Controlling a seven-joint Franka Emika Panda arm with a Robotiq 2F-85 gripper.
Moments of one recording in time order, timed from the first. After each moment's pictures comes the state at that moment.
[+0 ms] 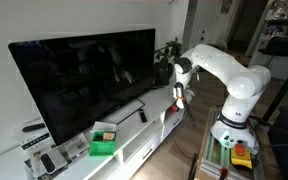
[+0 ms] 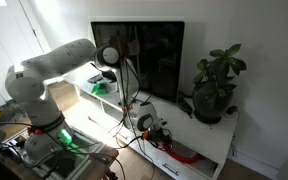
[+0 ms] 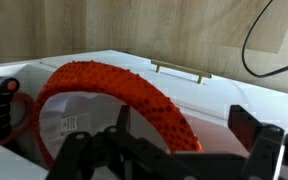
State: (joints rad) arm -0.38 1.32 -0.44 -1.86 -0.26 3.32 -0.19
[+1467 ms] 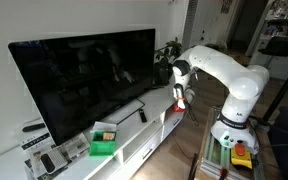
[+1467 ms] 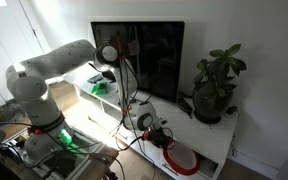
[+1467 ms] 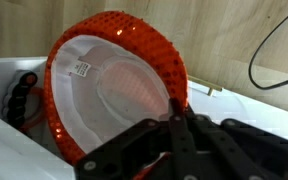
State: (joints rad) arm -0.30 1.34 -0.51 -1.88 -0.25 3.32 -0.22
